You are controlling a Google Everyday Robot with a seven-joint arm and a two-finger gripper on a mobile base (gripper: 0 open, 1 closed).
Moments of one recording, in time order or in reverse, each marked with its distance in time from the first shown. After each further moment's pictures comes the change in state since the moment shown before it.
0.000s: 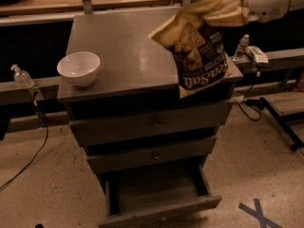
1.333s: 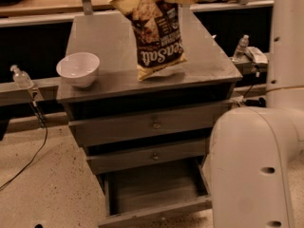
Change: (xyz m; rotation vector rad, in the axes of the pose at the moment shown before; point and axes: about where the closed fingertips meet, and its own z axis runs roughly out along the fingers) arm -0.033 -0.084 0.106 -0.015 -0.158 0.050
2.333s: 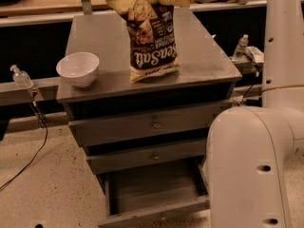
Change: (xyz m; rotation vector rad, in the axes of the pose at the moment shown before) arm 0.003 -0.004 0.012 0.002 -0.012 0.006
